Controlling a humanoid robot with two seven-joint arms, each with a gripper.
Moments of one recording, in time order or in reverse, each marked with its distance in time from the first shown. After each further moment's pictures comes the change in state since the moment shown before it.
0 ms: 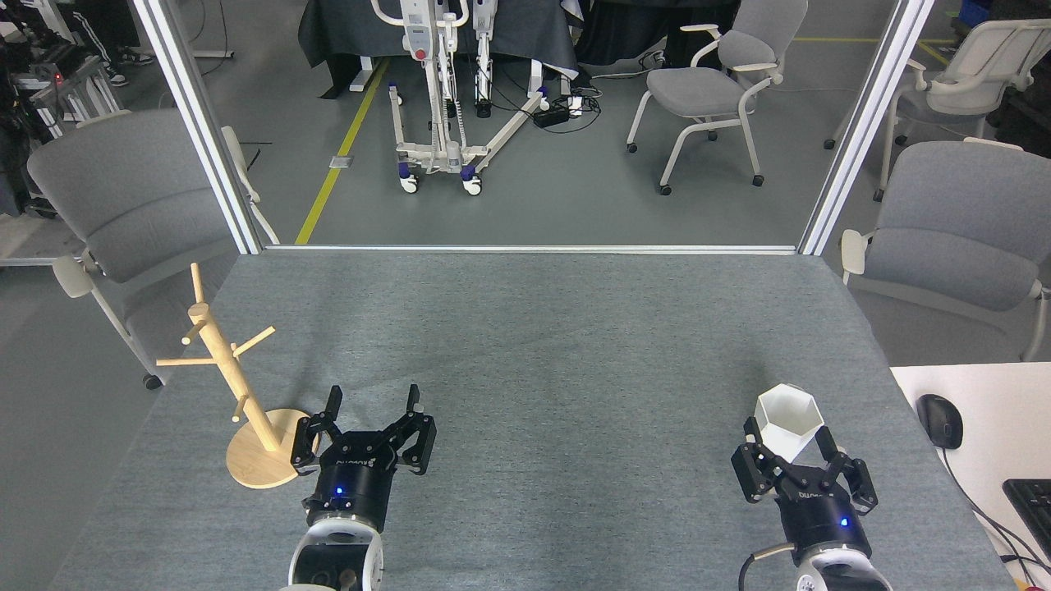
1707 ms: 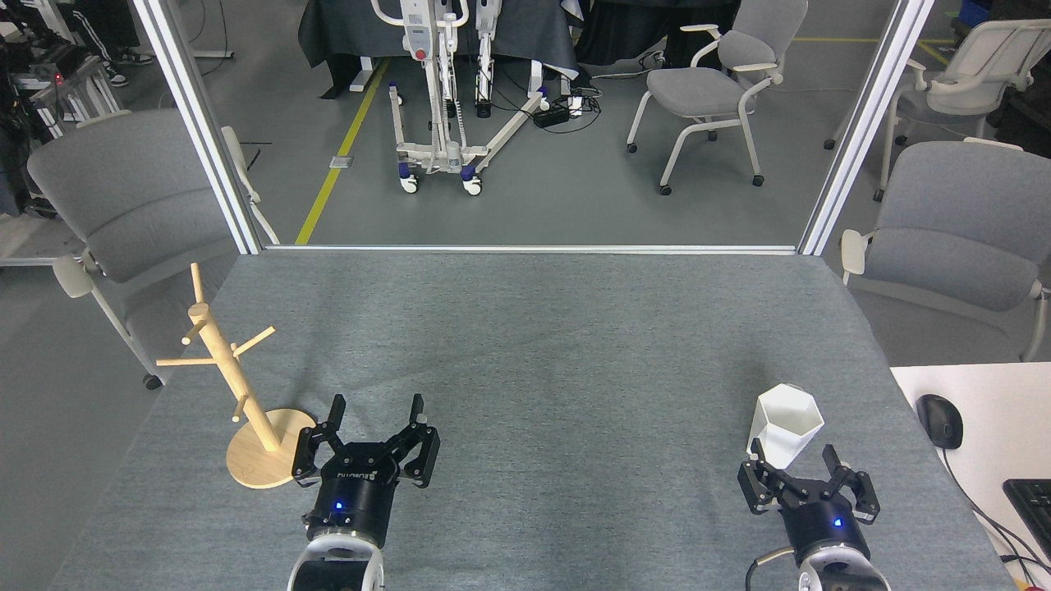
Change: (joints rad) left arm 0.050 -0.010 0.001 -0.055 0.007 -0.029 0.009; right arm -0.080 -0.064 0.052 0.231 0.087 0.083 -0.005
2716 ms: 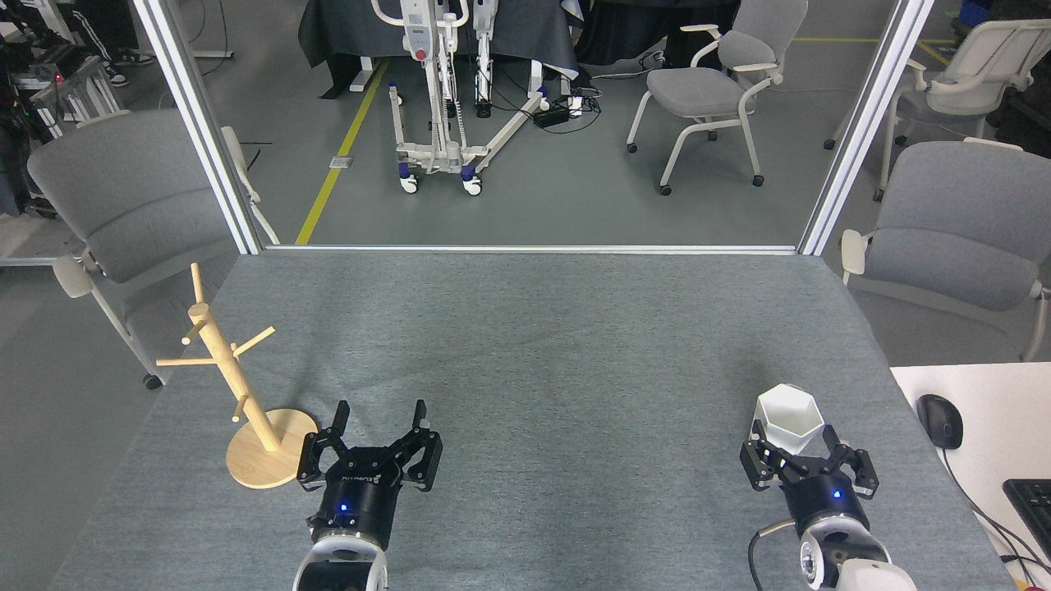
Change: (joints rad) left arm -0.010 -0.004 0.000 0.043 0.000 0.004 0.002; right arm -0.114 -0.032 0.021 0.139 -0.003 -0.001 0.002
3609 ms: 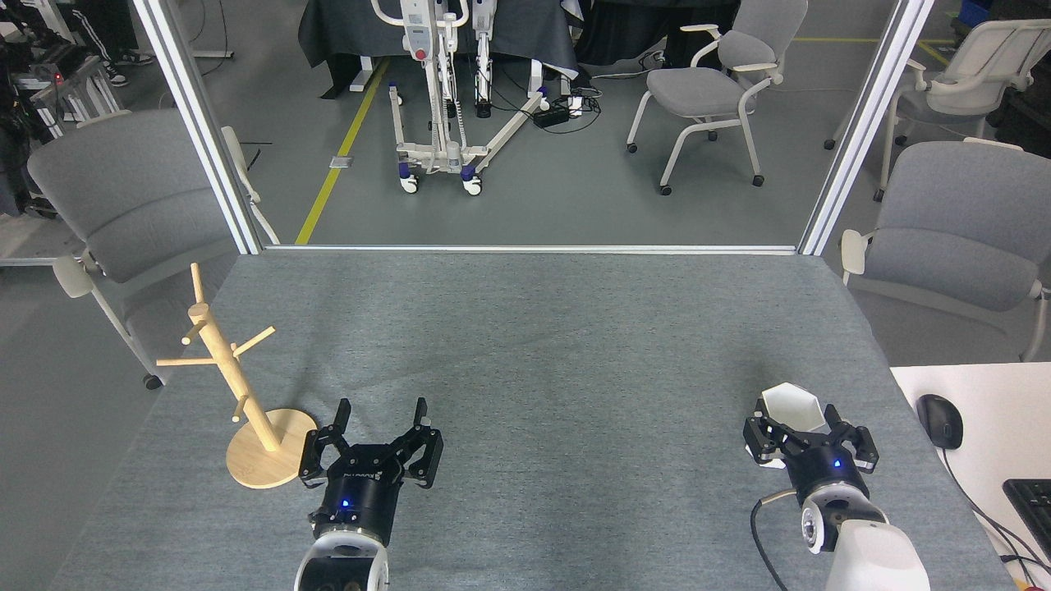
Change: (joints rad) left arm -0.015 0.000 0.000 0.022 0.000 0.003 -0.001; right arm -0.132 -0.024 0.015 0.166 -0.007 0.000 -0.003
